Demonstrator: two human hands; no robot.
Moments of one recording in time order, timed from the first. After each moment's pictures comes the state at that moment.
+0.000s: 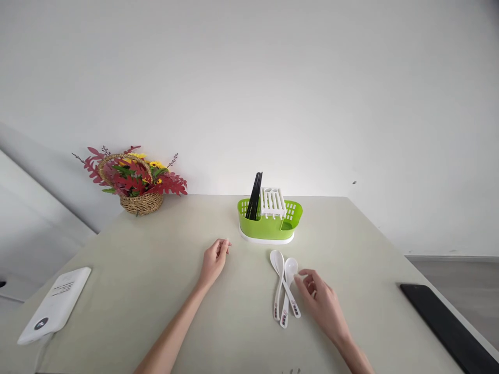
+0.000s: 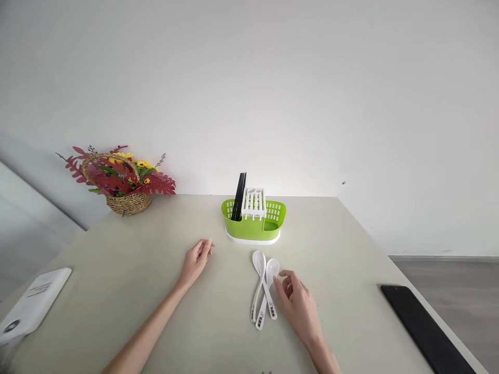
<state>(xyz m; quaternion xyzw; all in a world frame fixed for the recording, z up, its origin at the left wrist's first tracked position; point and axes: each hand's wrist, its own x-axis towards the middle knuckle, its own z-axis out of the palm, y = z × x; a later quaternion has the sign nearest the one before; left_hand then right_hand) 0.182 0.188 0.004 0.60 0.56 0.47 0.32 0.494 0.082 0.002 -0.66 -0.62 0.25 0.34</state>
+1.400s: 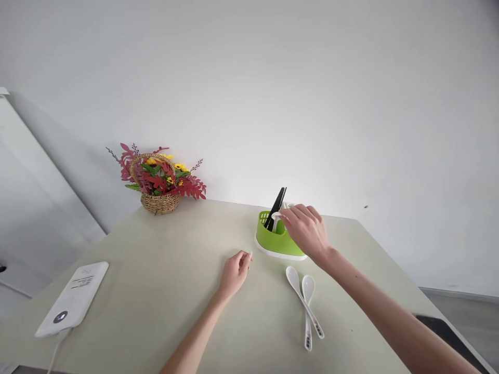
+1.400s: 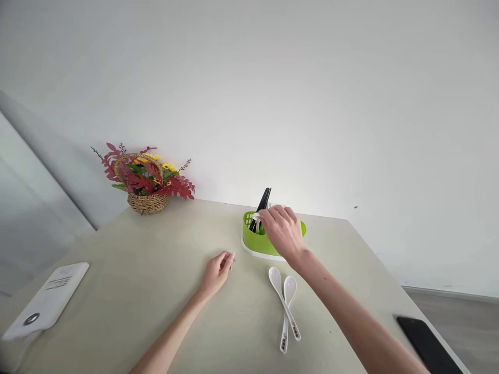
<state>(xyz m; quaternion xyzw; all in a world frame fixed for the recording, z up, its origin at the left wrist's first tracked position) 0.176 0.178 -0.005 0.65 0.53 0.45 0.31 0.405 0.226 0.158 -0.41 -0.80 -0.30 0.31</state>
